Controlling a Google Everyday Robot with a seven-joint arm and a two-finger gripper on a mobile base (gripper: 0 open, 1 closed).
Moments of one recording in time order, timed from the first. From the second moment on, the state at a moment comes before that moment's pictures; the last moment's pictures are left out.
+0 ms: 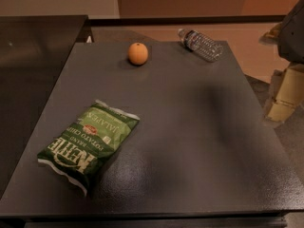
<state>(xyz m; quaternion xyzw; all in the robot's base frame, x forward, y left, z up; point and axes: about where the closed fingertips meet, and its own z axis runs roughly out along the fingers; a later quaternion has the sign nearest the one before) 0.438 -0.217 0.976 -0.60 0.78 -0.03 0.16</state>
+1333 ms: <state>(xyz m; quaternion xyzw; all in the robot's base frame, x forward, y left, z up) 0.517 -0.219 0.981 -0.54 0.82 -0.05 0.18</state>
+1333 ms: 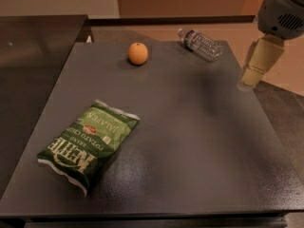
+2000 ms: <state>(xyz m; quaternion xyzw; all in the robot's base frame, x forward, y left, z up) 0.598 -0.232 0.966 -0.43 0.88 -0.01 0.21</state>
